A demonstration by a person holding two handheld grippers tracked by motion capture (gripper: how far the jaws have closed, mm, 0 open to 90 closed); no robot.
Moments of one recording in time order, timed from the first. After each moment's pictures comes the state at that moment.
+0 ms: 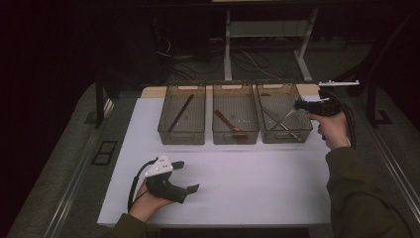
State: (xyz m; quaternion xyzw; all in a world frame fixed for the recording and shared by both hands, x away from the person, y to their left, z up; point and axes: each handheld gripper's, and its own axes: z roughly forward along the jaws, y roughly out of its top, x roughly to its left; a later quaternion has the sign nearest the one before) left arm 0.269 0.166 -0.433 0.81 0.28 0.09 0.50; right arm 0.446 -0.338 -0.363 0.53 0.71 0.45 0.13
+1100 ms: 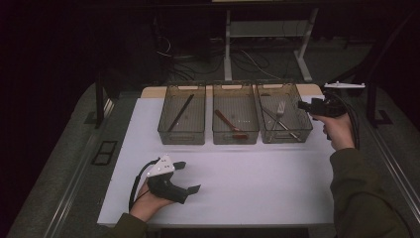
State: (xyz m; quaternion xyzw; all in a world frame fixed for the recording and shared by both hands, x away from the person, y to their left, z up) left arm 0.271 0.164 -0.435 0.82 0.27 0.08 0.50; right arm 0.444 -0.355 -0.370 0.54 0.70 0.43 0.20
